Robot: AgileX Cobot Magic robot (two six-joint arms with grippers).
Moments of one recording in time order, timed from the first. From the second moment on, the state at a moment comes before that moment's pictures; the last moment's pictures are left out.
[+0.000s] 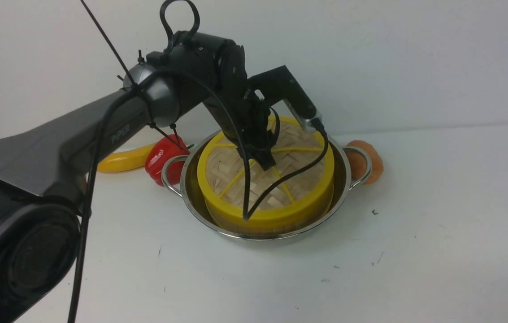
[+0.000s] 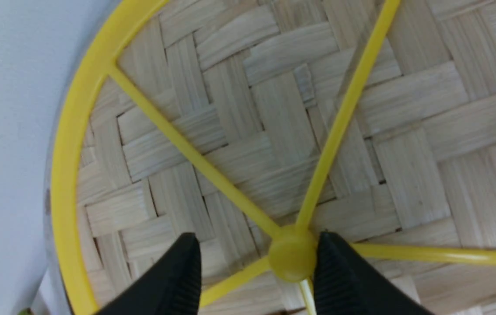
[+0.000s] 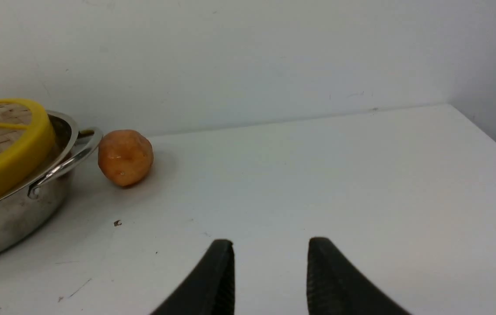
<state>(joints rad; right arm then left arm) 0.02 0.00 0.01 -0.26 0.35 0.38 -0.44 2.20 -1.95 0.02 0.86 0.63</state>
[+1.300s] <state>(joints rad) 0.02 0.00 0.01 -0.26 0.35 0.38 -0.44 2.02 -1.95 0.08 0.86 0.35</state>
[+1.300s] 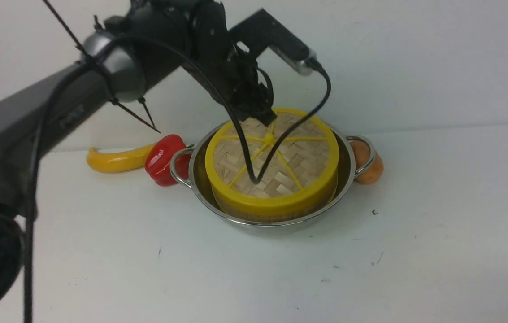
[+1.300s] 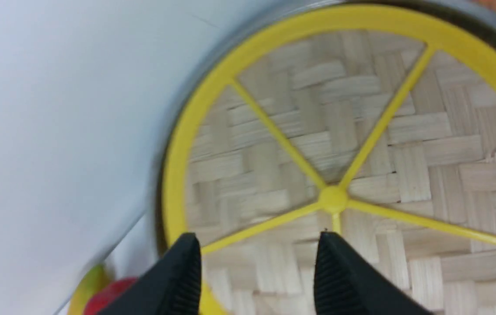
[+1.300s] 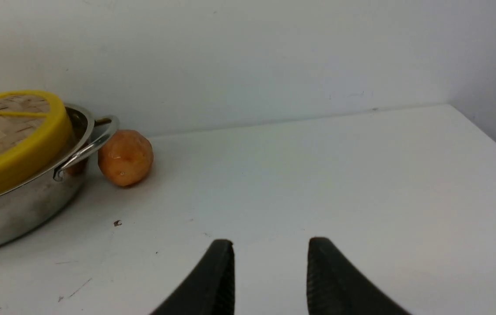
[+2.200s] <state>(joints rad) 0.02 0.00 0.01 -0.26 0.35 0.38 -0.44 1.74 -1.95 -0.07 1.08 -0.14</state>
